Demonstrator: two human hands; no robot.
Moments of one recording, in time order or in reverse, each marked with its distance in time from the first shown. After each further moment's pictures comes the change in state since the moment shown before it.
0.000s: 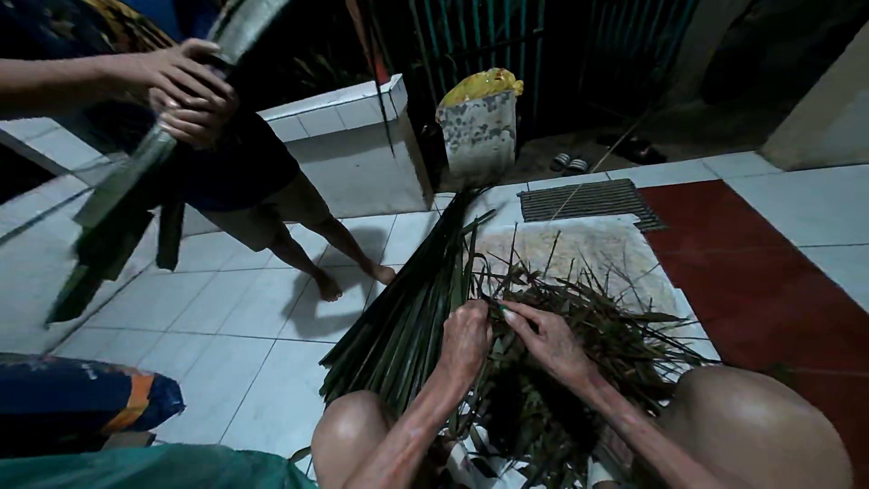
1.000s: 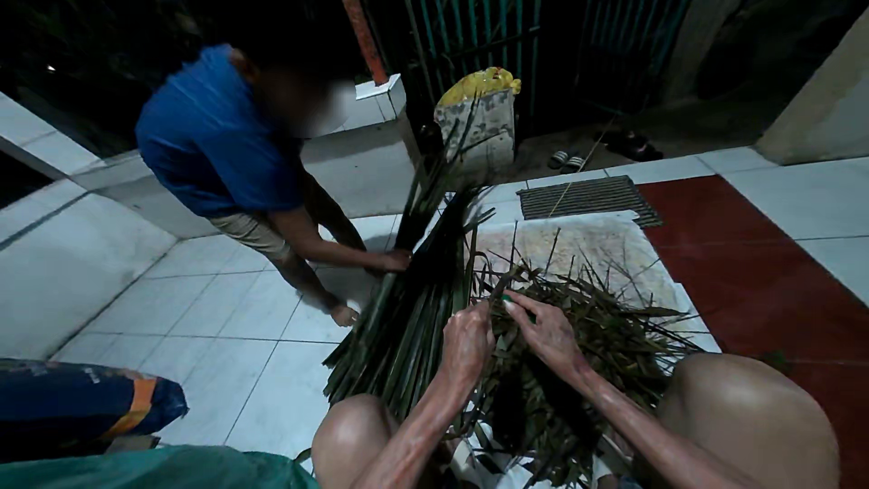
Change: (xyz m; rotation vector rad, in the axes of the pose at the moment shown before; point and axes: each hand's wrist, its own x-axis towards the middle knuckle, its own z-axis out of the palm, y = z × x) left_hand -0.014 -0.004 -0.009 -0.035 -0.047 -0.038; right_hand 0.012 0.009 0.018 -0.134 0.103 0.093
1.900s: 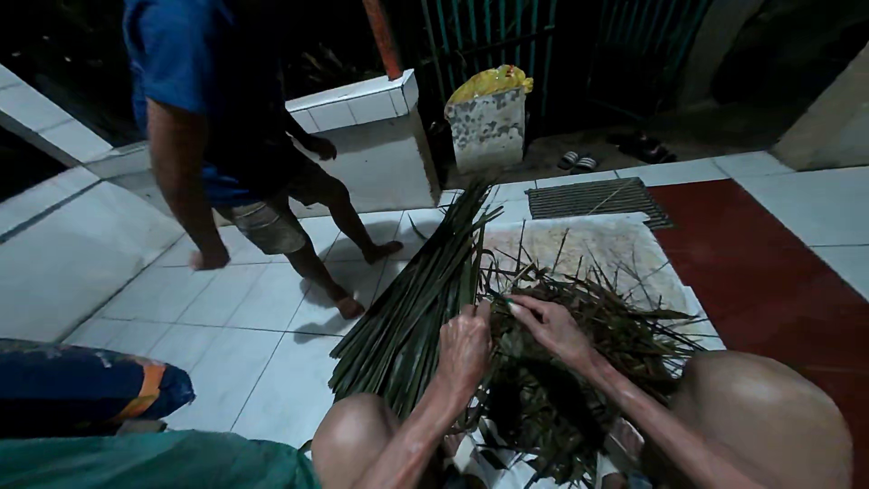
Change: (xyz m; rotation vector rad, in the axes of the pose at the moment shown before) left_hand -0.020 -0.012 -0.008 0.210 0.054 -0.003; right_hand 0.000 -0.001 -0.003 0.072 -0.190 -0.100
